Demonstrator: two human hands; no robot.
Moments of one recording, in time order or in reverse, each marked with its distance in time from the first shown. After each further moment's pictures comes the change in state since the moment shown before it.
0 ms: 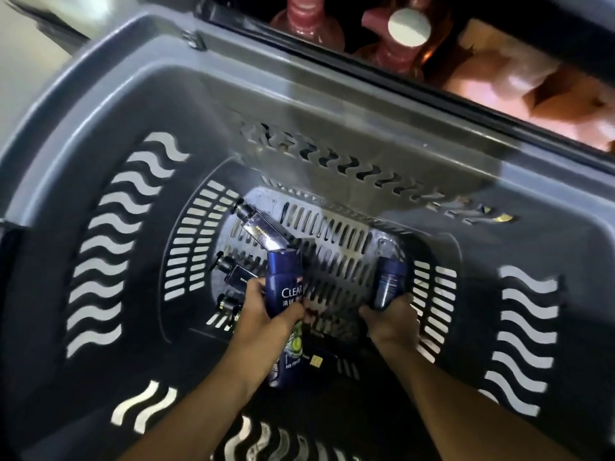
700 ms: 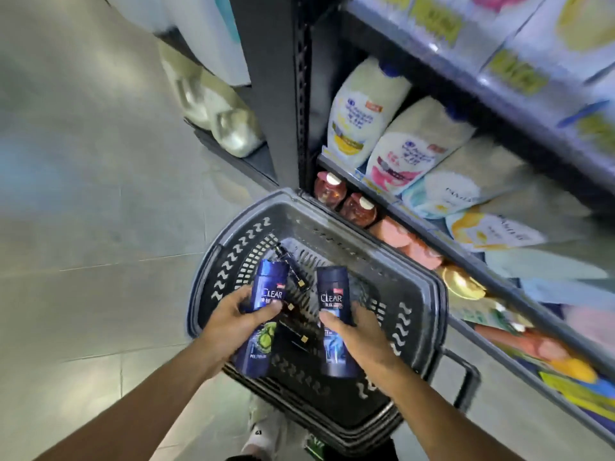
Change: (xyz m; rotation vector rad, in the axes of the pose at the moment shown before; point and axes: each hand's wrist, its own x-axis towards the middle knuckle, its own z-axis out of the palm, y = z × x) left_hand -0.223 0.100 -0.079 -0.158 0.061 0.103; right_hand -0.230 -0.104 -0.216 0.337 -0.643 -0.381
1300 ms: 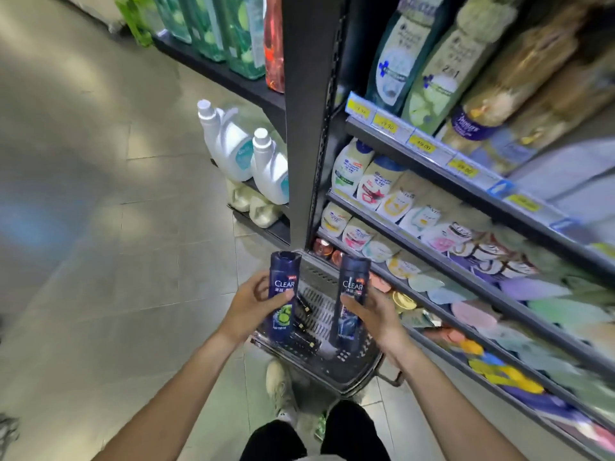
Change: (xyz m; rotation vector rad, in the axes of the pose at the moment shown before) left_hand -0.298 0.180 -0.076 -0.049 -0.091 0.393; right_hand -0.316 -0.253 0.015 0.098 0.035 -0.260
